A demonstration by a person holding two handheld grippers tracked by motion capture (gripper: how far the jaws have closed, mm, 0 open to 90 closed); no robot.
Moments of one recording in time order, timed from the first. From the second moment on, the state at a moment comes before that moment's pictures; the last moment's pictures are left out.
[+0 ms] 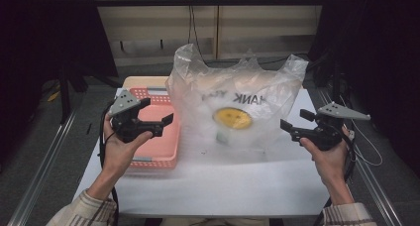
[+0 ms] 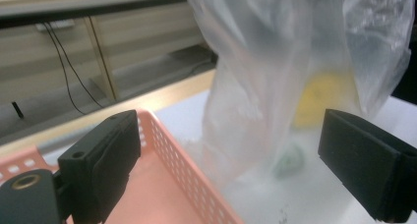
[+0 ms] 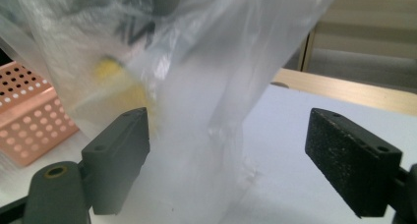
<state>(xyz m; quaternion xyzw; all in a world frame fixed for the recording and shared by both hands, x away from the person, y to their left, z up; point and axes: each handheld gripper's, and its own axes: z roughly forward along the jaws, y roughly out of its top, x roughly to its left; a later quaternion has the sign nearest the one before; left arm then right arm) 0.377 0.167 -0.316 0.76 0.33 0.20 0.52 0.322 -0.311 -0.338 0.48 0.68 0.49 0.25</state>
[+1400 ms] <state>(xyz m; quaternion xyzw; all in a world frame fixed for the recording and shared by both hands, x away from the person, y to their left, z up) 0.308 0.199 -0.407 0.78 0.37 0.17 0.47 0.263 -0.305 -0.421 0.52 0.71 0.42 0.22</state>
